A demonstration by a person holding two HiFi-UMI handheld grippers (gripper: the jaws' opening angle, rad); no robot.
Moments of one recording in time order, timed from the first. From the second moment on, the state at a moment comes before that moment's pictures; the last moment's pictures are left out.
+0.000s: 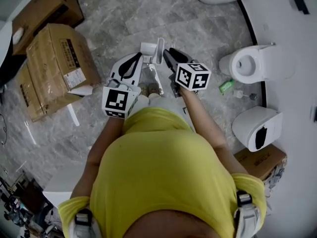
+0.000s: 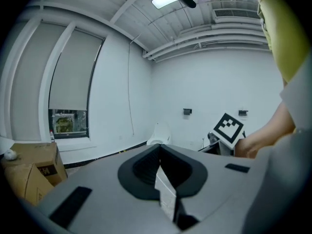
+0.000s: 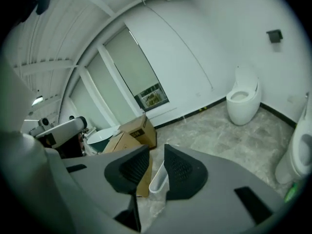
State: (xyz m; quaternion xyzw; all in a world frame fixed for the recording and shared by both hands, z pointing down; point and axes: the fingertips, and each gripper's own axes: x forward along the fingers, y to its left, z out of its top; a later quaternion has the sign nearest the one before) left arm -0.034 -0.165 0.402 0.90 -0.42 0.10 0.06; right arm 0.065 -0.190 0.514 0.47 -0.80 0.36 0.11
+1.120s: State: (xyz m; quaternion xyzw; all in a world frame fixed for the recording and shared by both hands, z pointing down) left arm -0.038 -0.189 0.226 0.88 -0.47 -0.02 -0.06; right arm 0.093 -0.181 0.251 0.59 -0.81 -0.04 0.00
